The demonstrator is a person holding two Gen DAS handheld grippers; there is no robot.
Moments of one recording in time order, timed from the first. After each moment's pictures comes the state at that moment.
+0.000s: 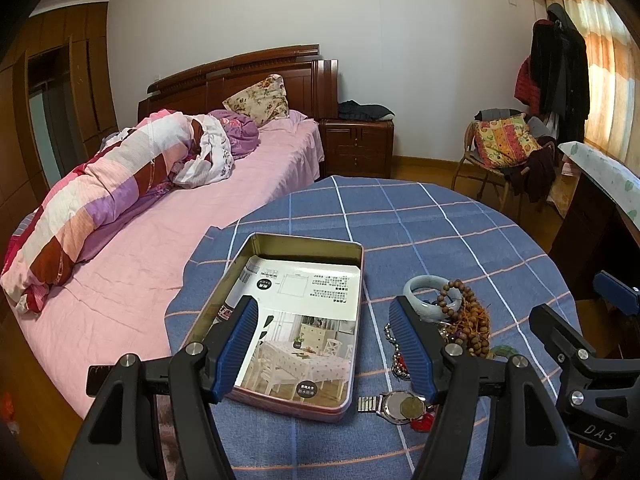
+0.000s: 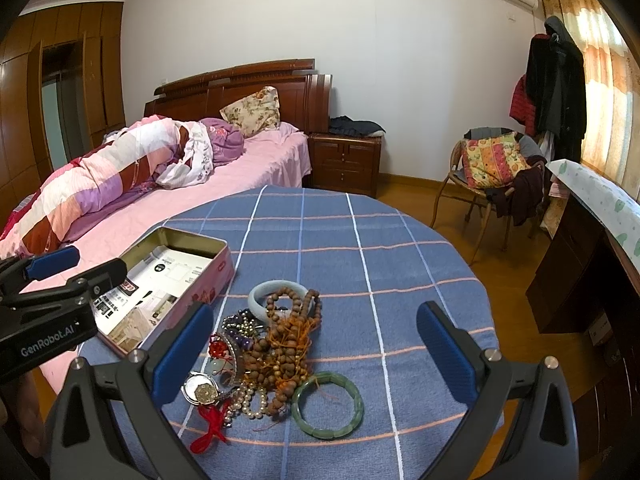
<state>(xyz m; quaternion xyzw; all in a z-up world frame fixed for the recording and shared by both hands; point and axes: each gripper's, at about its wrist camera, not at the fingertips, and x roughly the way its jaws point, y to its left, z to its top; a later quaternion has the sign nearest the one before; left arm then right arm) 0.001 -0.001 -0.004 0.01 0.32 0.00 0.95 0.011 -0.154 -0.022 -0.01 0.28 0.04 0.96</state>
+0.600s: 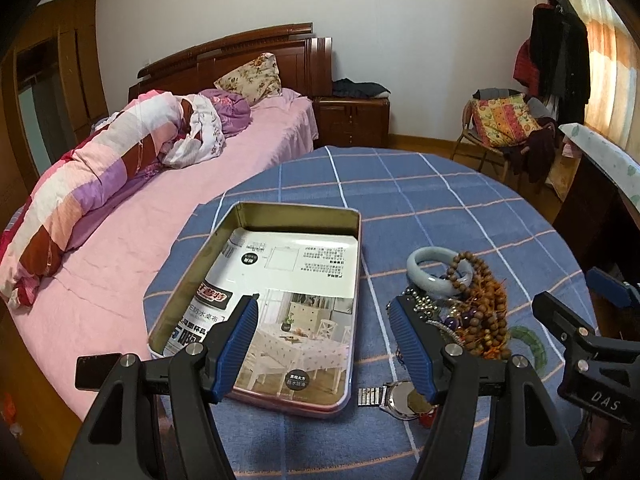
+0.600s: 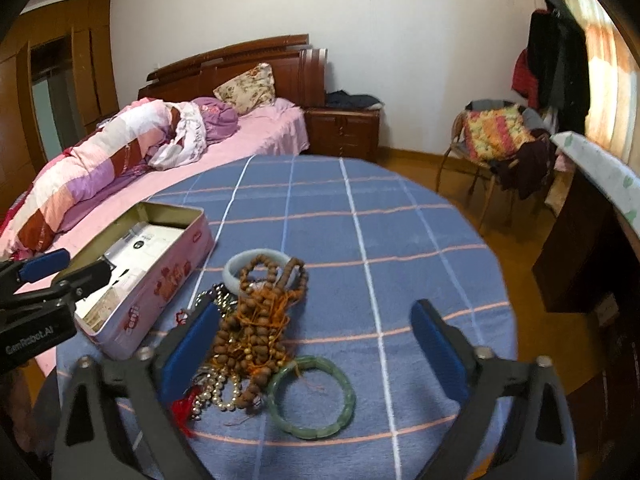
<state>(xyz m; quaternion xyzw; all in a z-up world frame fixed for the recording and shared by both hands) 0.019 -0.004 -0.037 0.02 0.37 -0.01 0.93 0.030 -0.178 -0.053 0.00 0.33 0.05 0.94</state>
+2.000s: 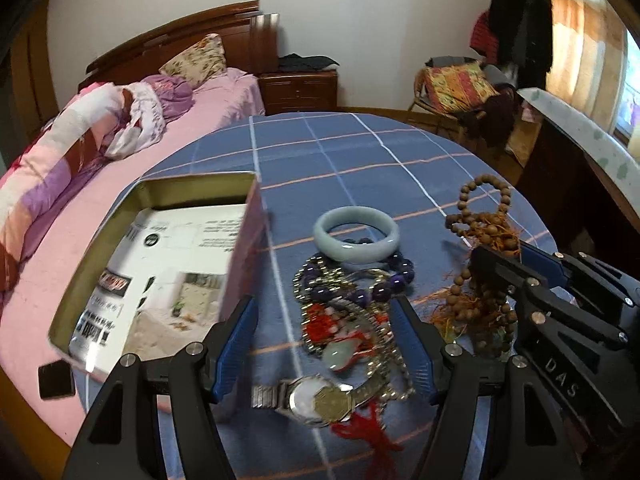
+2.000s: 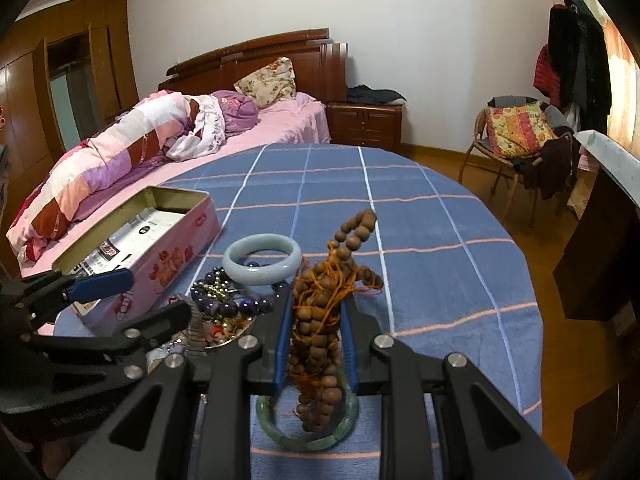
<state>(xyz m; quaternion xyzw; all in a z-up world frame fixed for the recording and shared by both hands) 0.034 -0.070 -0.065 0.03 0.39 -0.10 0.92 0.041 -0.192 -0.065 -0.01 0.33 0.09 0.94</state>
